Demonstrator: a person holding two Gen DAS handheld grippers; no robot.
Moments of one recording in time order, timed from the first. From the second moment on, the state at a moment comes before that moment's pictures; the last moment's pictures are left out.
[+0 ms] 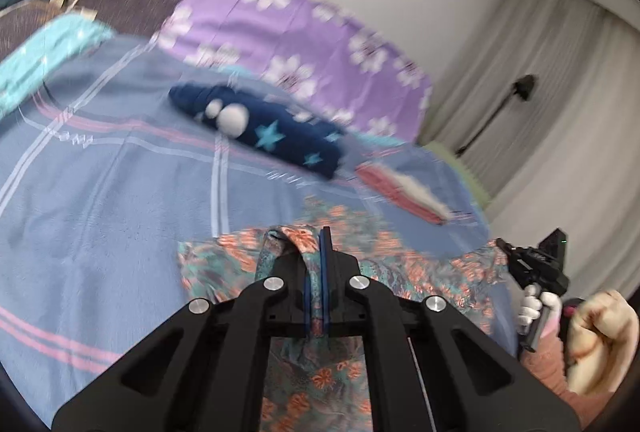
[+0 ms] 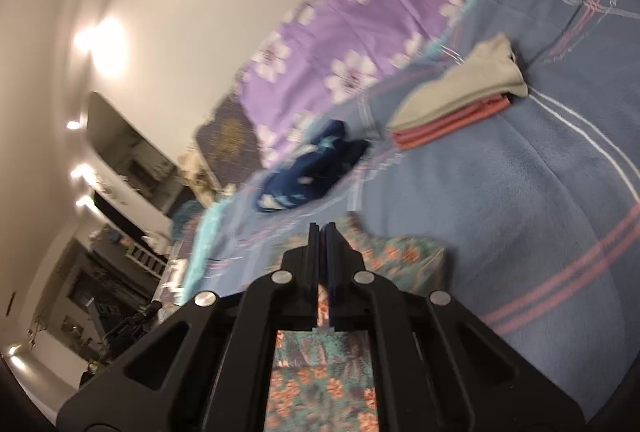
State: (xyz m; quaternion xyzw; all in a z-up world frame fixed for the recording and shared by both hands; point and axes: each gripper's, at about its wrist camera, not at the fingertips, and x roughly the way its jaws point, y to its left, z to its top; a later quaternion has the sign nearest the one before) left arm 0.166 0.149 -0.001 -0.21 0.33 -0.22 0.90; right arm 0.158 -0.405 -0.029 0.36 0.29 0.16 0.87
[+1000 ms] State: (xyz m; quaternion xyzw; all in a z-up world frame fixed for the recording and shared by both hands) left arm 0.236 0.172 -0.041 -0.23 0.37 -0.15 0.88; right arm 0.225 -0.396 -0.069 0.31 0.35 0.14 0.87
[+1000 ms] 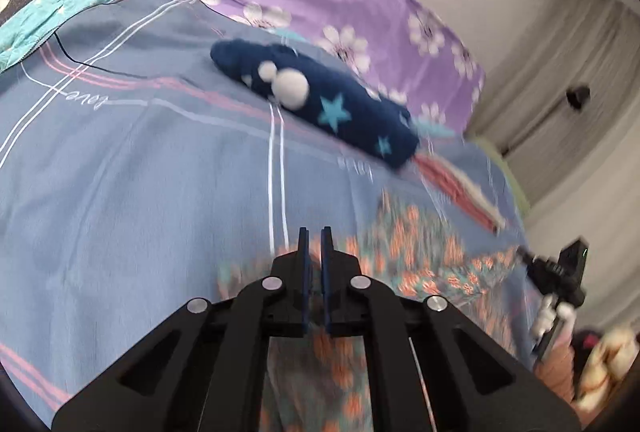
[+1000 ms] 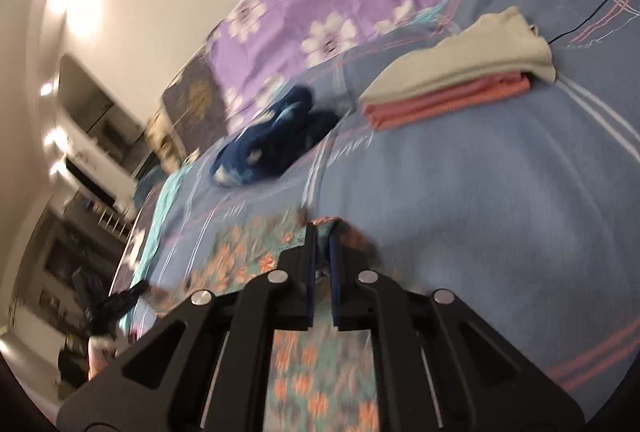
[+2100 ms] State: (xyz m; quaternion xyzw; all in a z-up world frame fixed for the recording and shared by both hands) left arm 0.284 0.150 -0.047 -0.03 0.37 -0.12 0.92; right arm 0.275 -0.365 -0.111 0.13 0.40 0.13 0.90
